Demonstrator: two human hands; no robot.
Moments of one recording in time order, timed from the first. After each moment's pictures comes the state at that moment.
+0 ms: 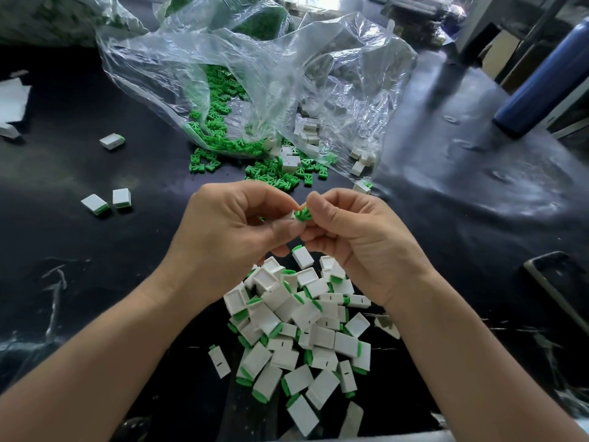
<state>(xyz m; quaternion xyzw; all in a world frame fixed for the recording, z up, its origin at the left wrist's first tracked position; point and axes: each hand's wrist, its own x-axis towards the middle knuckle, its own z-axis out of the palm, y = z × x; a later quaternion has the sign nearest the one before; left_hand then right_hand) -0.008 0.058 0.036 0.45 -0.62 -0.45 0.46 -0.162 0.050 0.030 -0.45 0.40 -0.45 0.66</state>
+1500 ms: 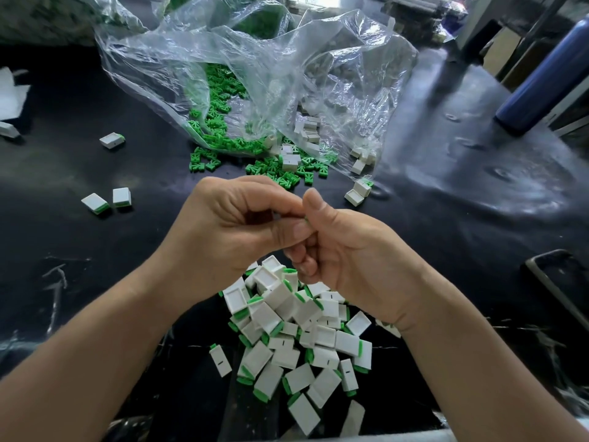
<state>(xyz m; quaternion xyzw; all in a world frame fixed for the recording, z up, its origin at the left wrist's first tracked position) -0.002 0.053 0.032 0.27 -0.65 -0.51 0.49 -0.151 0.063 0.044 -0.44 0.39 -0.32 0.74</state>
